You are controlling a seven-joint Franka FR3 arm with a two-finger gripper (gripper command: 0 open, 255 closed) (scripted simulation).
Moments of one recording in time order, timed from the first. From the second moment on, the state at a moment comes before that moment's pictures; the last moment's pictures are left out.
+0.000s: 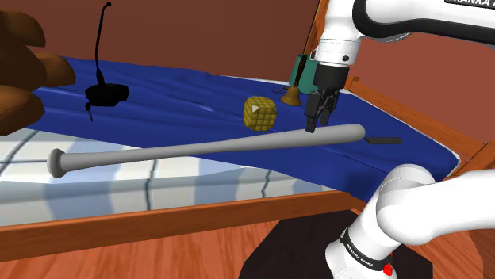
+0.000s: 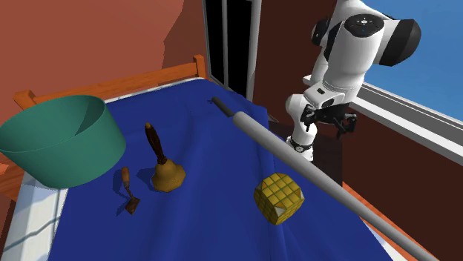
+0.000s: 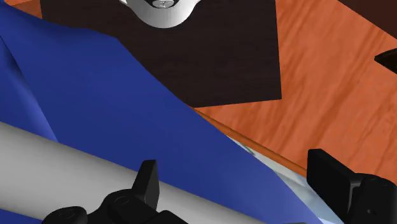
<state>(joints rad) -0.02 -0.80 0.04 -2.39 0.10 1.44 0.04</state>
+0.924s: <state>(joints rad) -0.12 -0.72 -0.17 -2.46 0.00 1.88 -0.16</state>
